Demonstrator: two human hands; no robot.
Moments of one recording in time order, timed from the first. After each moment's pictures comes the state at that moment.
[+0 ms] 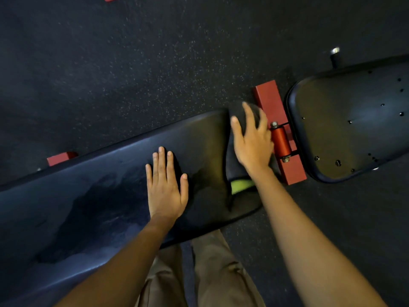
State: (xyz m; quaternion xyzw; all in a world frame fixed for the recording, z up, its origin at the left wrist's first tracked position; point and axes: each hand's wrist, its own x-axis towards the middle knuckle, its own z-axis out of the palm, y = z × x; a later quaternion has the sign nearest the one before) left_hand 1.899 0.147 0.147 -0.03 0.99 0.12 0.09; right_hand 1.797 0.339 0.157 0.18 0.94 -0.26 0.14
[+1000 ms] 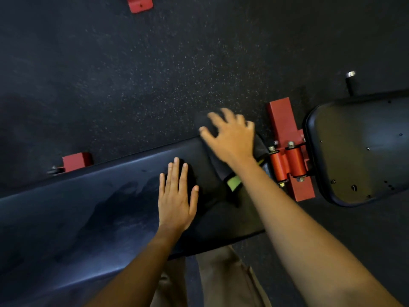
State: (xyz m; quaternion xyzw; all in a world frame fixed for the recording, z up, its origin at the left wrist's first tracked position) left_hand 1.894 0.127 0.154 -0.02 0.98 0.17 0.09; right_hand 1.742 0.264 0.165 -0.05 0.98 -0.10 0.16
